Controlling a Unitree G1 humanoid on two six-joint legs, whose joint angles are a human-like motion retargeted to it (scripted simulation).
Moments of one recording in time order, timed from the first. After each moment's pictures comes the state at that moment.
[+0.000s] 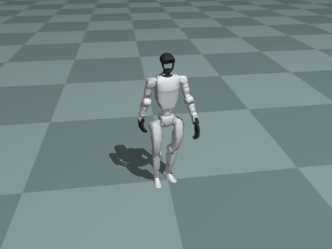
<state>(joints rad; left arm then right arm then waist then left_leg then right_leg) -0.30 0.20 0.22 1.44 0.05 0.00 -0.18 0.18 -0.20 0.02 1.62 -0.35 -0.04 0.25 -0.12 0.02 -0.10 0.00 -0.05 0.22 0.00 -0.07 0.04 -0.03 0.01 -0.25 0.05 -0.09 -0.03</state>
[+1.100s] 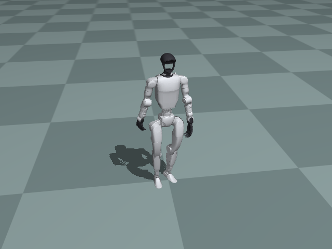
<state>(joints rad) -0.18 0.15 0.25 1.59 0.09 0.02 -0.20 0.12 -0.21 0.07 1.66 -0.51 0.10 0.30 -0.14 0.01 -0.08 -0.01 -0.05 0.20 0.01 -0.07 0.05 -0.03 0.02 -0.27 0.05 -0.09 -0.04</state>
